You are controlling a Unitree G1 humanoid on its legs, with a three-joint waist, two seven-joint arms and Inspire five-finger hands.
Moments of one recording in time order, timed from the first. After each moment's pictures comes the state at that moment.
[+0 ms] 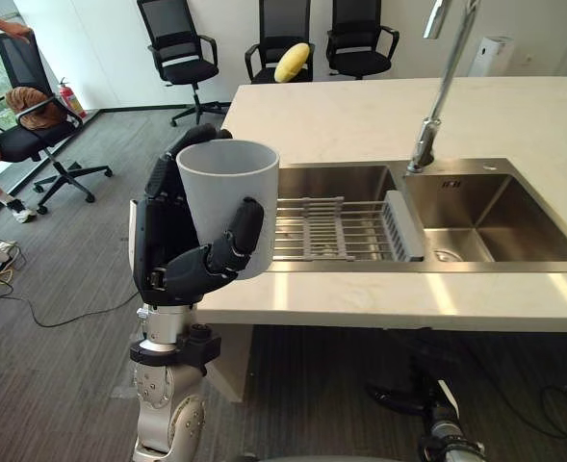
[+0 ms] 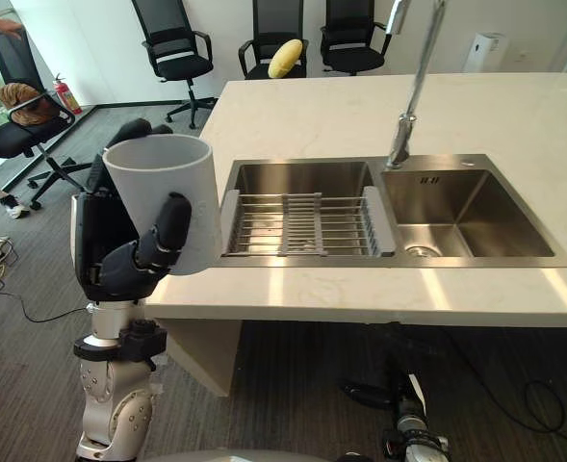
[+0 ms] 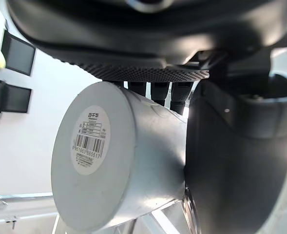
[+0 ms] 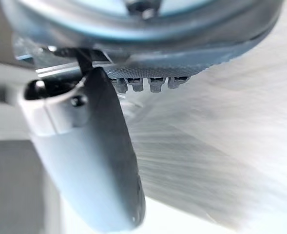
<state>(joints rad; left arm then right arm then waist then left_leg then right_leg) 0.15 0.12 -0.10 -0.32 -0.47 -0.49 -0.14 0.21 -0.10 -0.22 0.84 0.04 -0.26 0.15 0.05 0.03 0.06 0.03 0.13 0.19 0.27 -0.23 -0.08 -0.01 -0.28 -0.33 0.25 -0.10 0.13</state>
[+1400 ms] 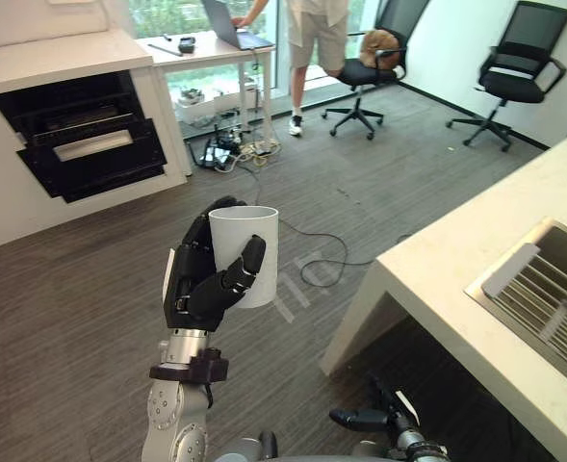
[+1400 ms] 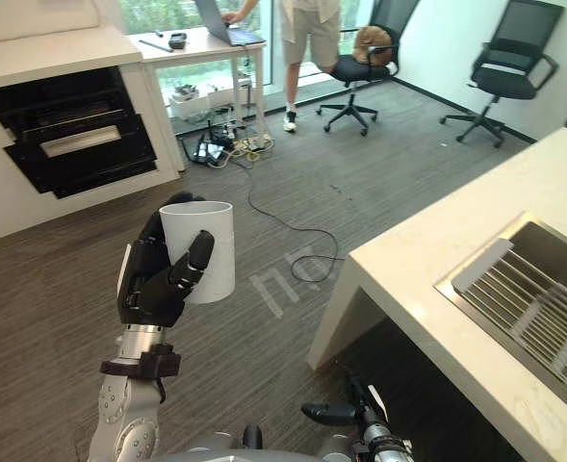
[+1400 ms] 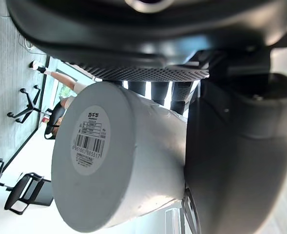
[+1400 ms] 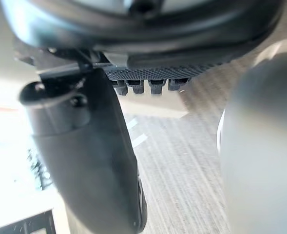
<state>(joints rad) 0.26 0.12 -0.22 -0.25 -0.55 -0.42 -0.11 0.24 -0.09 -0.05 0.78 0.00 -0.26 0.11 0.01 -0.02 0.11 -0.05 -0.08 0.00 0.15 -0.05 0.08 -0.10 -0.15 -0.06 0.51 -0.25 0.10</state>
